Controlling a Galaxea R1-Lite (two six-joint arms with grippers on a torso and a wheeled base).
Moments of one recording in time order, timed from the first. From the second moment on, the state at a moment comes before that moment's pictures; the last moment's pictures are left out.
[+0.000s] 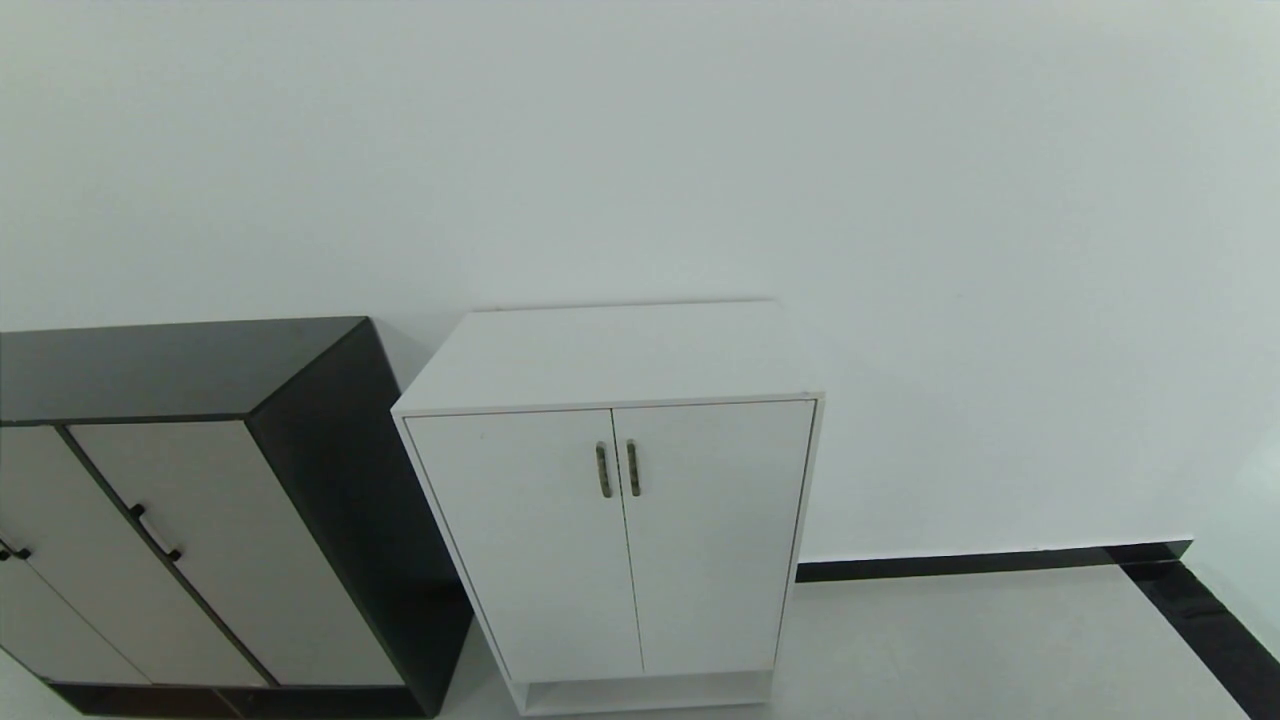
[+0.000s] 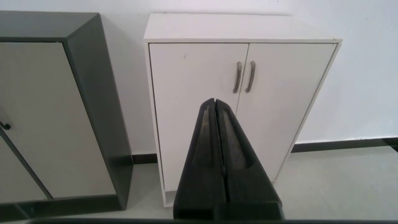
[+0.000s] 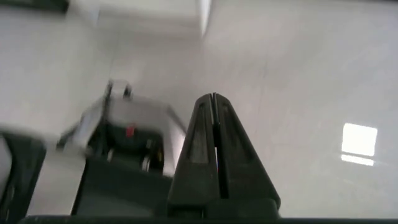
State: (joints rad) left arm 0.00 0.00 0.00 -0.03 -0.03 -0.05; right arm 0.13 0.65 0.00 0.01 0.02 -0.01
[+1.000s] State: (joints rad) left arm 0.00 0.00 0.00 -0.03 -0.03 -0.05; right arm -0.07 0.10 0.00 0.00 0.02 0.00
